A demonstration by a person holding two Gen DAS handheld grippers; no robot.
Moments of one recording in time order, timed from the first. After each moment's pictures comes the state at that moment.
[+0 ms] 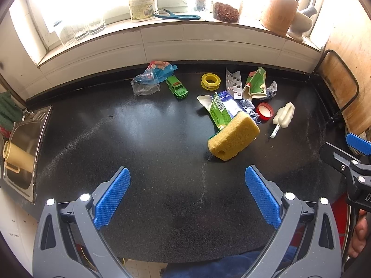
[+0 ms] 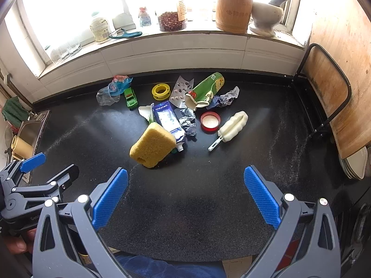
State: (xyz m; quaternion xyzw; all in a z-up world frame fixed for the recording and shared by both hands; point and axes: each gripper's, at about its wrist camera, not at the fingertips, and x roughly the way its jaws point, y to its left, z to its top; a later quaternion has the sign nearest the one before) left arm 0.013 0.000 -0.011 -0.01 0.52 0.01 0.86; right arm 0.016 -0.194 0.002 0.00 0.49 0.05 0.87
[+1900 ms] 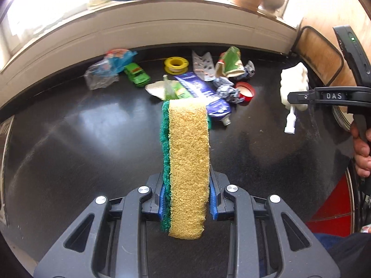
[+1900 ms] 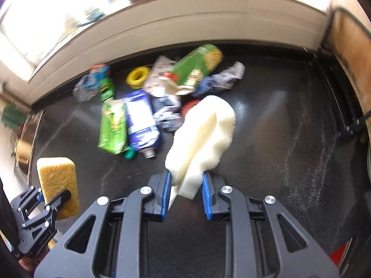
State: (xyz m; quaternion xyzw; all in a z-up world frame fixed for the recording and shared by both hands) left arm 0.015 -0.020 -0.089 0.00 0.50 -0.08 0.86; right arm 0.085 -0.236 -0.086 0.03 0.55 0.11 0.83
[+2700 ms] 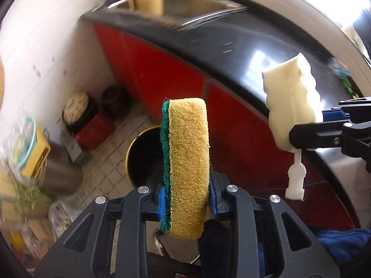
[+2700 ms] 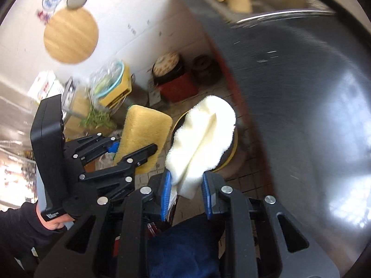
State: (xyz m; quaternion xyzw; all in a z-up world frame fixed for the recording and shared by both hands) left arm -0.348 0.282 -0.168 -0.24 0.49 0.34 0.77; right arm -0.226 0.286 -0.152 -0.27 0.54 0.61 0.51
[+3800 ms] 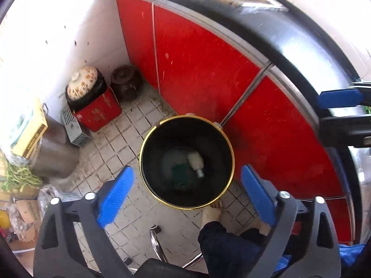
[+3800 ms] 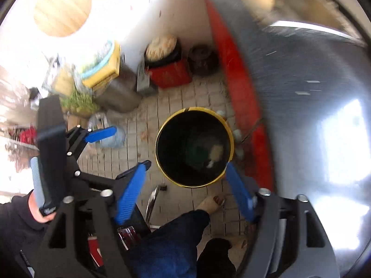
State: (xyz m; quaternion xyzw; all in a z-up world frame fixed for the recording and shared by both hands) left arm -0.384 0.344 -0.215 -0.29 0.48 0.35 0.75; right arm -0.211 0.348 -0.168 -0.35 0.51 0.59 0.52
